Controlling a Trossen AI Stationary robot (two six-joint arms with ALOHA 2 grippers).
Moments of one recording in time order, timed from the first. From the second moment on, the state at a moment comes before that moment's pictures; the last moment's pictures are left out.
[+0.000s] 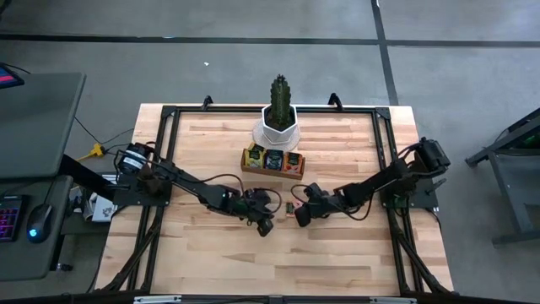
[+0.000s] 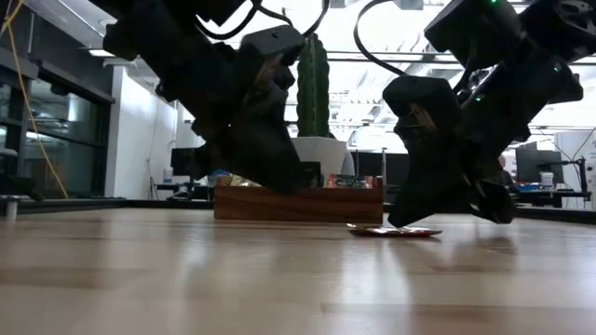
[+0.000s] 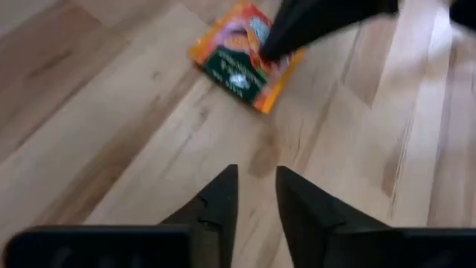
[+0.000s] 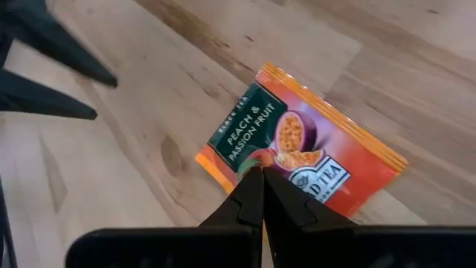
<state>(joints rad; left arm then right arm) -0.30 1.80 0.98 0.04 -0.24 -0.86 0.30 1.70 0.62 0.28 0.23 1.23</state>
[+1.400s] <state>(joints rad) -0.24 1.95 0.99 0.27 -0.20 -1.11 0.21 1.58 0.62 0.15 0.01 0.81</state>
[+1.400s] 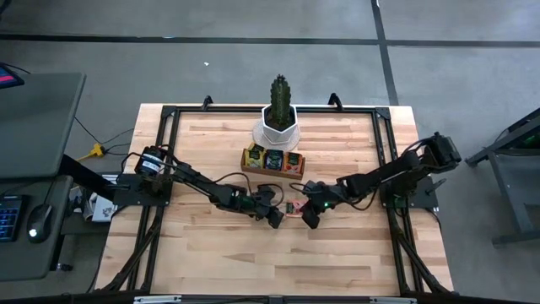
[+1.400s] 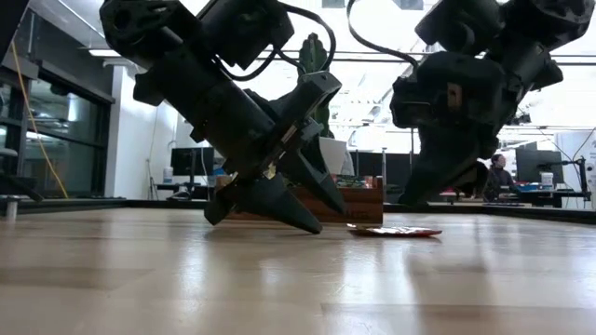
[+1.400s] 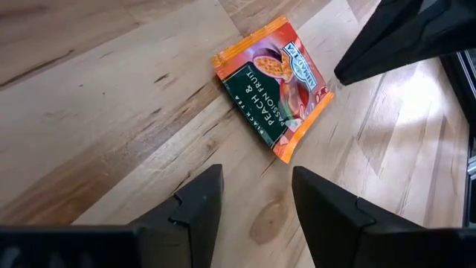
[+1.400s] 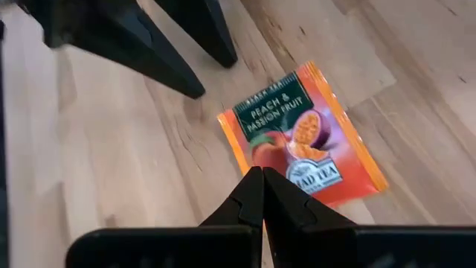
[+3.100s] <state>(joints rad) -0.16 2.03 1.13 0.21 -0.15 -1.19 0.21 1.65 0.62 0.12 0.01 0.78</state>
